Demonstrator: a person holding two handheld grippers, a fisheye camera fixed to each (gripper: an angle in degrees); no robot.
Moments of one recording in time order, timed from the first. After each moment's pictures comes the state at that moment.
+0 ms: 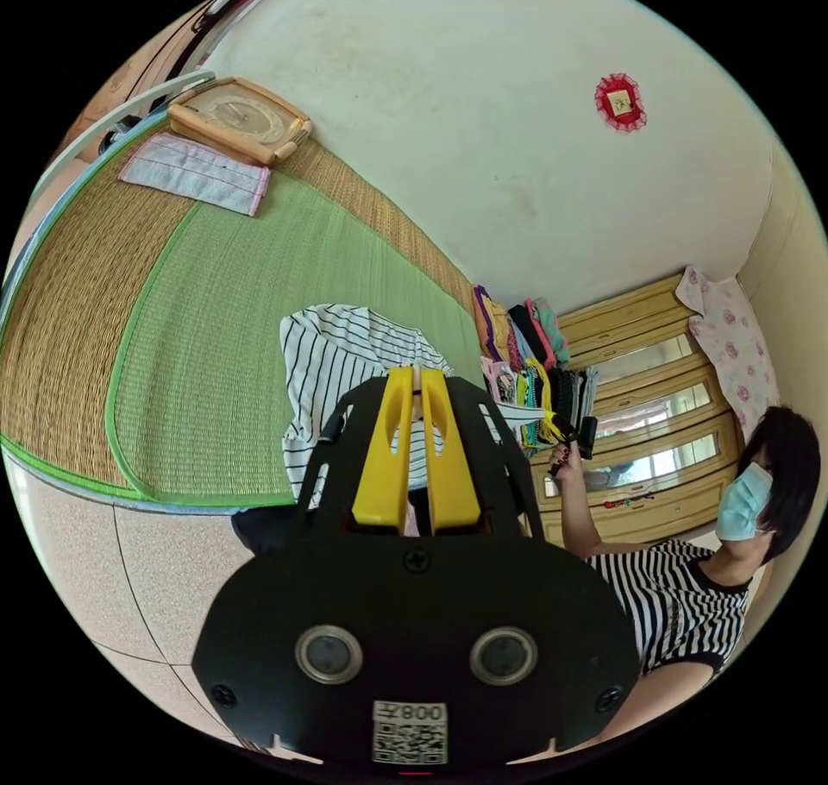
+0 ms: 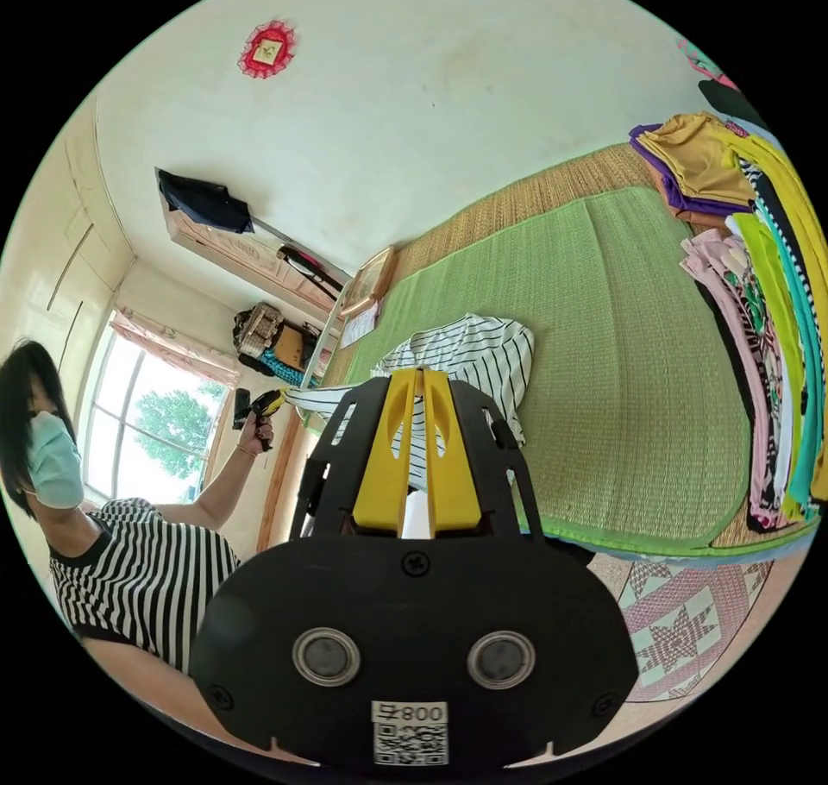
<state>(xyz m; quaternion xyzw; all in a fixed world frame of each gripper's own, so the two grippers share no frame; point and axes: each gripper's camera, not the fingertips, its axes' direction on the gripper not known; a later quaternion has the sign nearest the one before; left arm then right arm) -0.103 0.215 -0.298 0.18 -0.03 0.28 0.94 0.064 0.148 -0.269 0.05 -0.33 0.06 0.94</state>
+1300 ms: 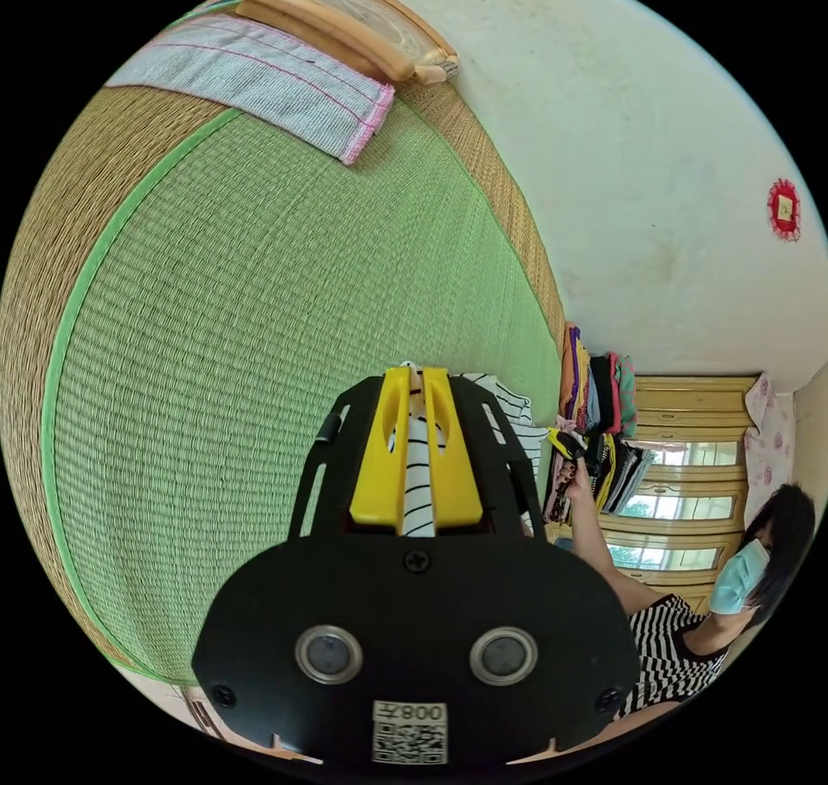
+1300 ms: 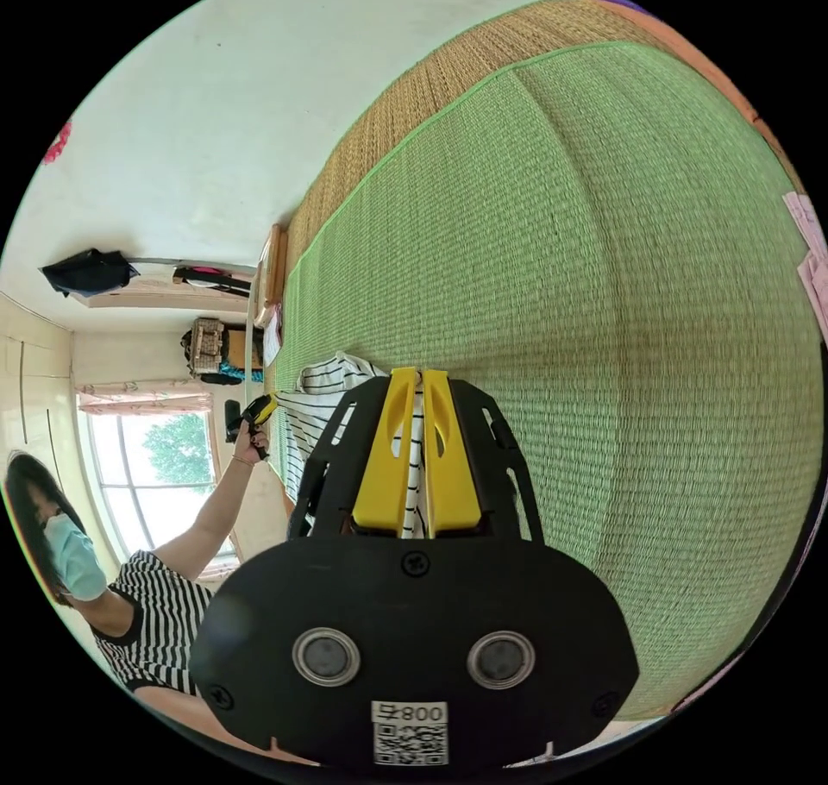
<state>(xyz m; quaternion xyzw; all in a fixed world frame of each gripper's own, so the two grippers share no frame) 0.026 -0.147 -0.127 0.17 -0.07 0.15 0.97 -0.017 -0.136 0.048 -0.08 -0.32 0.15 0.93</state>
